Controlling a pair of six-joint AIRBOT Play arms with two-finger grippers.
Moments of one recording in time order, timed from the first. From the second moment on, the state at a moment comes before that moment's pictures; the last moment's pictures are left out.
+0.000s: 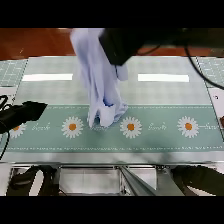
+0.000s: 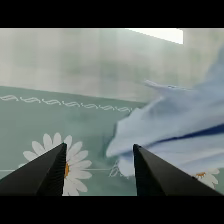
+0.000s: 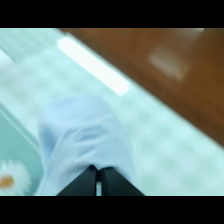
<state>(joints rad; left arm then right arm) 0.21 -0.40 0.67 1.01 -1.13 -1.45 0.82 -1.26 1.96 -1.68 1.25 1.60</state>
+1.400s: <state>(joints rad) -0.11 -0.97 0.35 0.53 -0.96 -1.28 -0.45 -0.85 0.55 -1.01 1.09 1.38</state>
